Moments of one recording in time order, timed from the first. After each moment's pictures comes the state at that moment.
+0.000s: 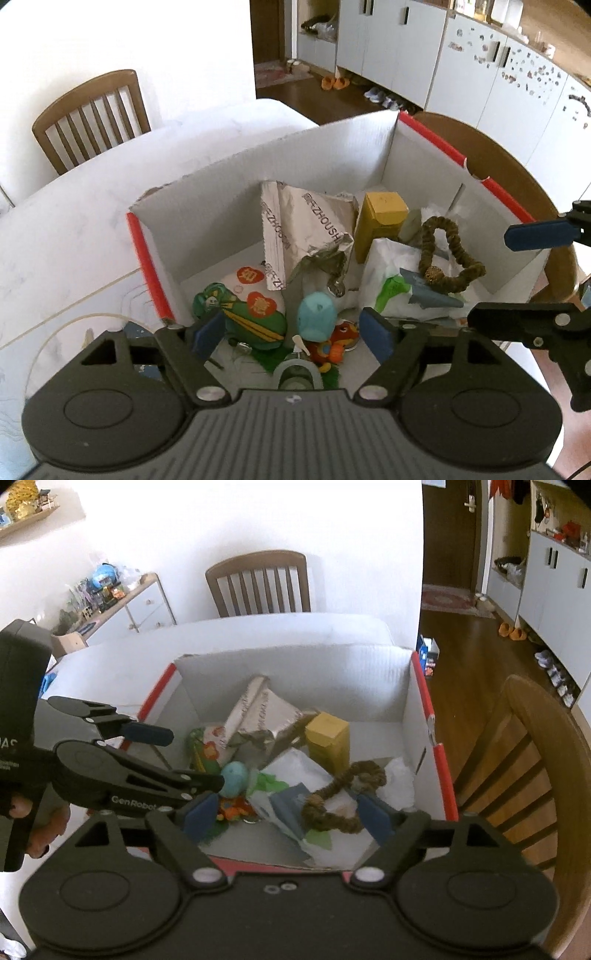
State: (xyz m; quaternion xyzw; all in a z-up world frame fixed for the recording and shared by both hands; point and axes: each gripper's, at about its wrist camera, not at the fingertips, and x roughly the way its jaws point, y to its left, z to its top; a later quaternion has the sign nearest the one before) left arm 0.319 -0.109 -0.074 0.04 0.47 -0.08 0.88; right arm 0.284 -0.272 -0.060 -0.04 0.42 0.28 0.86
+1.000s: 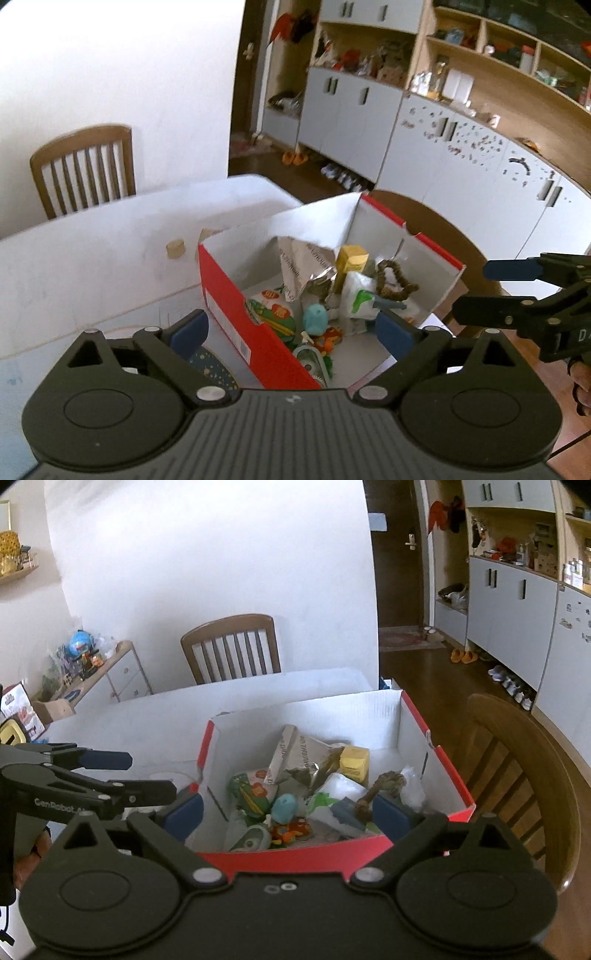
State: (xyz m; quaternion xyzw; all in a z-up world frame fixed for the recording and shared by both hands) left arm 0.223 -0.026 -0.008 -0.01 0.35 -0.16 0.92; right arm 0.194 -0.232 -0.019 0.03 0.34 0.19 0.92
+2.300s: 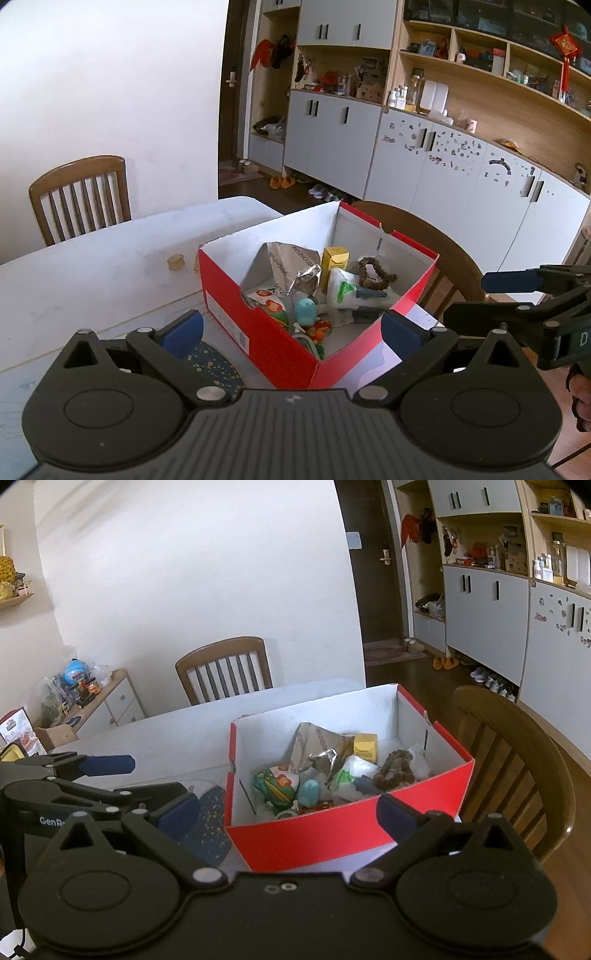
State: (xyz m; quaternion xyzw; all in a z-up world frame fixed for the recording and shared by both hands) left arm 0.175 -0.014 -0.005 0.01 0.31 -0.18 0.93; right arm 0.133 -0.209 -0.022 0.06 0.31 0.15 0.93
